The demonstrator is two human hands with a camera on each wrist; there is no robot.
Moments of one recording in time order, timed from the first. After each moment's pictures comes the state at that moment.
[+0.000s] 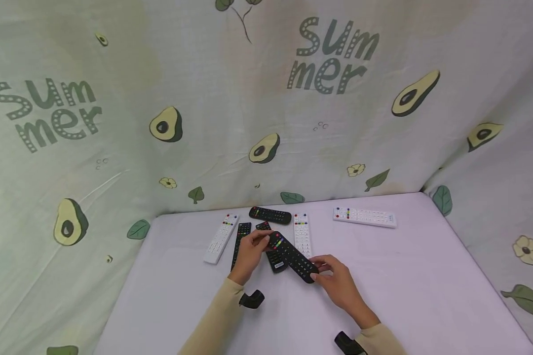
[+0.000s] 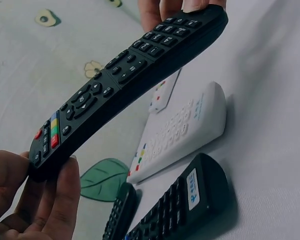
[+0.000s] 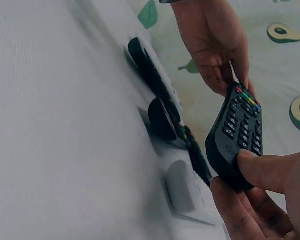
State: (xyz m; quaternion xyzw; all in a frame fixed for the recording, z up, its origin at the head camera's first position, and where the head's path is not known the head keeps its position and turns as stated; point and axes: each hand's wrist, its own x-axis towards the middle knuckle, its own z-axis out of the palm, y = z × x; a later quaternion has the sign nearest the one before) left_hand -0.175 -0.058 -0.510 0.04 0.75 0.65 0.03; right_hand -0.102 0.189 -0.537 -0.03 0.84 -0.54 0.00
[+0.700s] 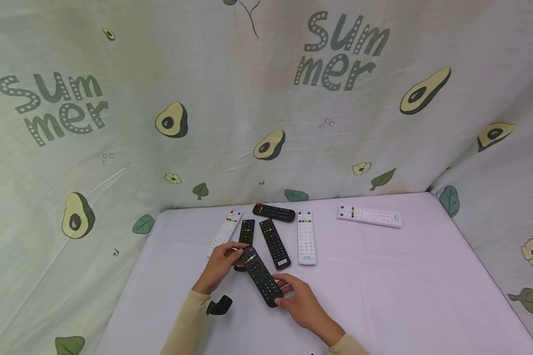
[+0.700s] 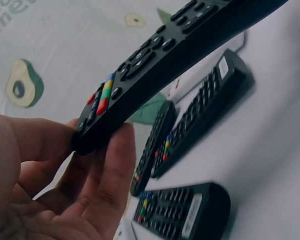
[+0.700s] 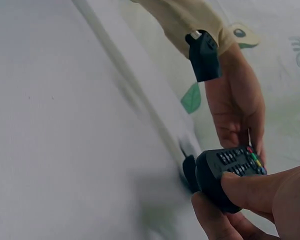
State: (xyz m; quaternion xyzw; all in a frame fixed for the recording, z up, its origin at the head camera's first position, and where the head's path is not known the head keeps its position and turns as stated) left_hand -0.146 -0.149 -0.506 0.01 0.80 0.60 0.10; right_hand -0.076 0.108 -0.537 -0.13 0.81 -0.55 0.13
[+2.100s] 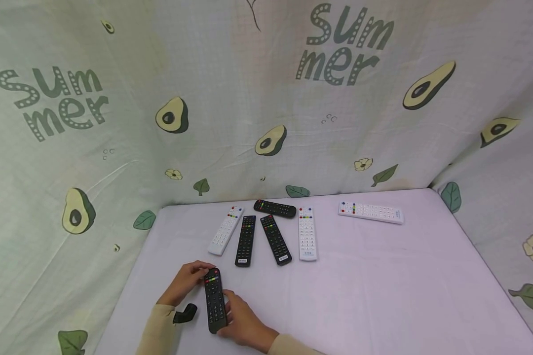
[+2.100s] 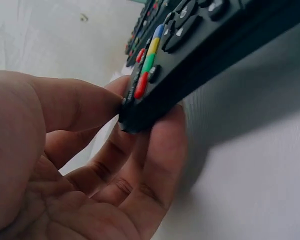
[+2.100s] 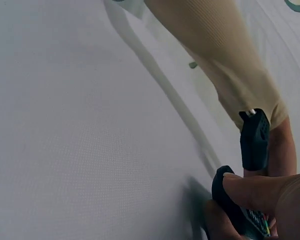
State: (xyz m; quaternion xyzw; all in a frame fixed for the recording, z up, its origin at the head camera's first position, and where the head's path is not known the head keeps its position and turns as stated) left_hand -0.117 -0.253 -0.545 -0.07 0.85 0.50 0.11; right_hand -0.052 -0.026 -0.556 -0.16 0.71 -0.62 0.29
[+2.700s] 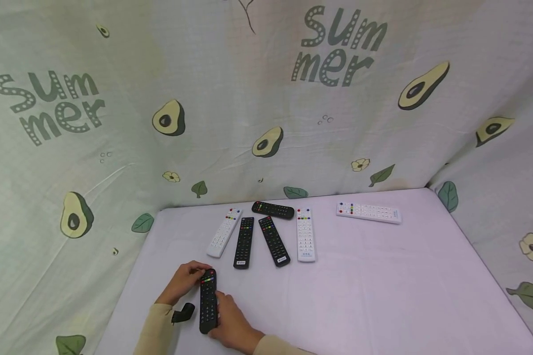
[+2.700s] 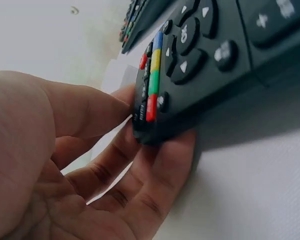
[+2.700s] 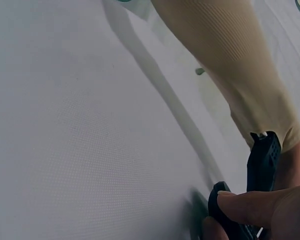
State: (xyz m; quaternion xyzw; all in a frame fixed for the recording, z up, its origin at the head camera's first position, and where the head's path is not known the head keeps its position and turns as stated) left_hand -0.124 -0.260 -0.549 -0.07 0.89 0.43 0.10; right_hand -0.052 -0.049 -0.555 -0.18 0.73 -0.60 0.28
